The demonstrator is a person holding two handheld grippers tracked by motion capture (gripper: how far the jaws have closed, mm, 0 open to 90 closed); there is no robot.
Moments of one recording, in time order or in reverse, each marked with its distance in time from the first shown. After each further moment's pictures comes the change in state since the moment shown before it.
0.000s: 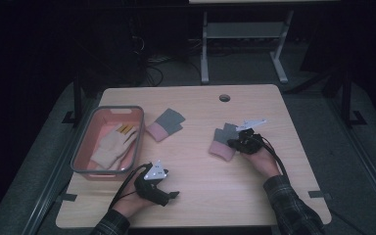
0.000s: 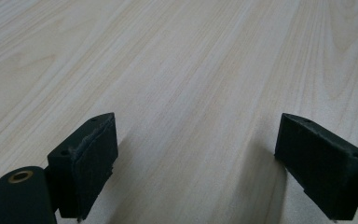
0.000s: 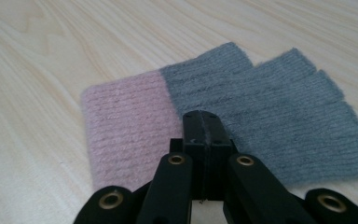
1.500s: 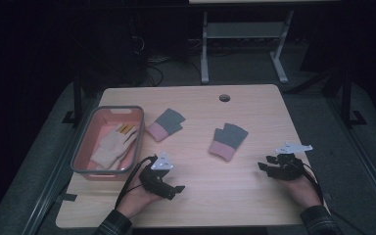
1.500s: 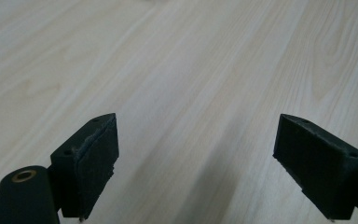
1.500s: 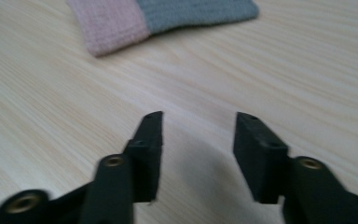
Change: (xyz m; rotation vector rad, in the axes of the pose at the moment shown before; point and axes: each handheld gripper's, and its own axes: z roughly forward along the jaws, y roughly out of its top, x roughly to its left) left arm -0.006 0.034 -0.005 0.046 0.001 -0.078; right arm -0.002 -0.088 -0.093 -0.018 -0.133 0.117
